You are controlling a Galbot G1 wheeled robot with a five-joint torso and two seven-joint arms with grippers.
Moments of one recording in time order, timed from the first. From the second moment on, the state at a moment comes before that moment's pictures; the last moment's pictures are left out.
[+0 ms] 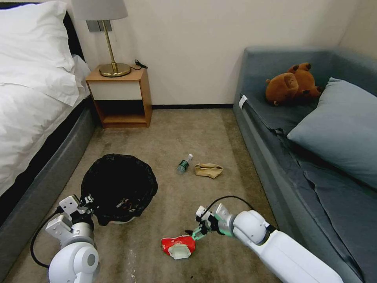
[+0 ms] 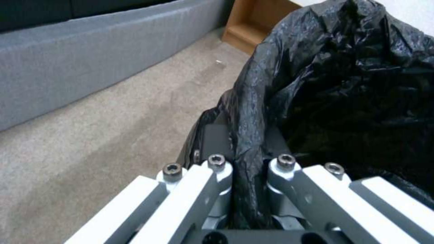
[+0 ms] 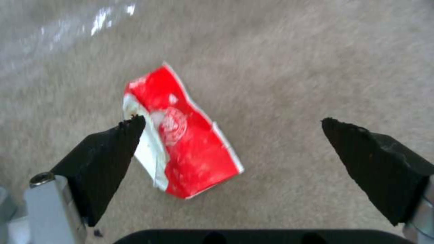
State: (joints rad) left arm 1.50 -1.50 -0.75 -2.09 -0.55 0.29 -0.36; right arm -0.91 1.01 -0.25 1.63 0.16 -0.56 -0.44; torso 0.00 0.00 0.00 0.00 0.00
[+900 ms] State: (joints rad) left arm 1.54 -1.50 -0.77 -2.10 -0.55 0.27 -0.36; right arm -0.97 1.19 -0.23 1.47 -0.01 -0.38 -0.51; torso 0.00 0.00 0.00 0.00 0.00
